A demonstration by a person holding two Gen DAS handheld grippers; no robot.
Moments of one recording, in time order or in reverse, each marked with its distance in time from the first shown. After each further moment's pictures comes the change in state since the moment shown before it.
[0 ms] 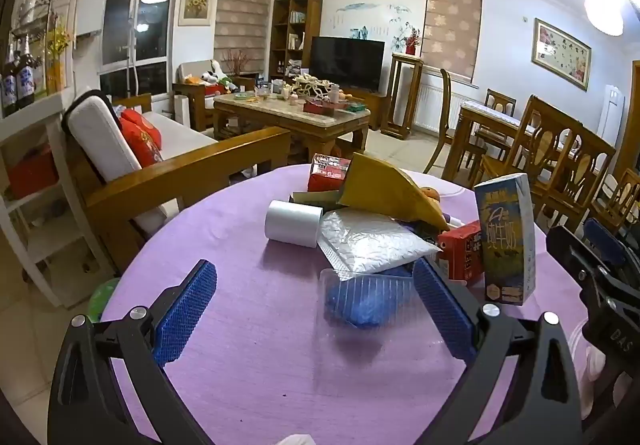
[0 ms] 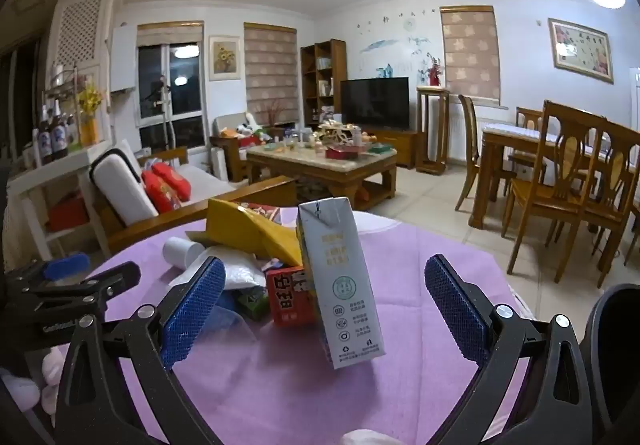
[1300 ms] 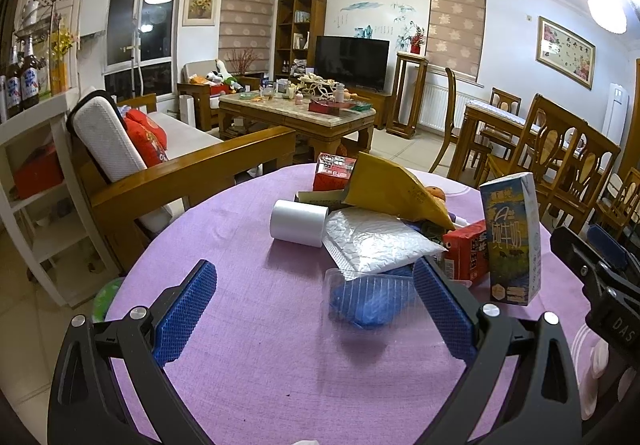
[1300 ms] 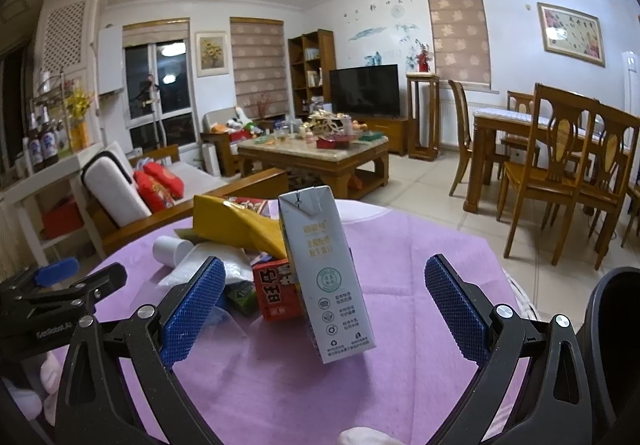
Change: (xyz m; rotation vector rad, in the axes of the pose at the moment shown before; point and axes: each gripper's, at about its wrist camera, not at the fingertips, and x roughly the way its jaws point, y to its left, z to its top) left arm 0.001 0.003 0.000 0.007 0.006 0.027; right arm 0.008 -0.013 -0.002 0.048 0.041 -0.020
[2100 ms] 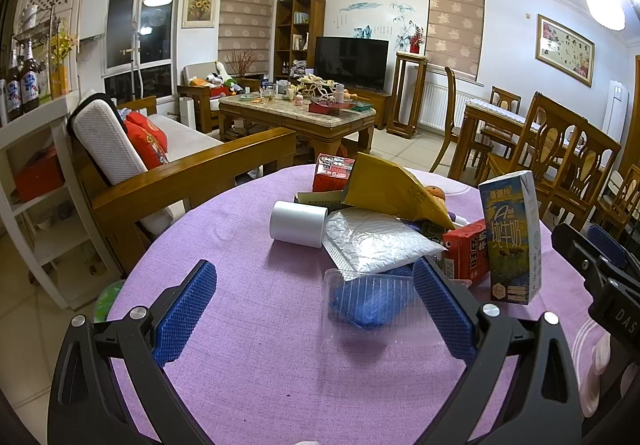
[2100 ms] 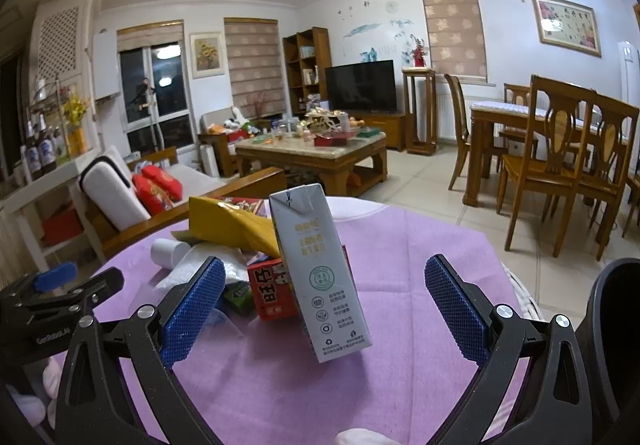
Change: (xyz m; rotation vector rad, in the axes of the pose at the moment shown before) left arm 0.000 0.000 0.000 0.003 0.001 0.001; right arm 0.001 -0.006 -0.002 0.023 0.006 -0.001
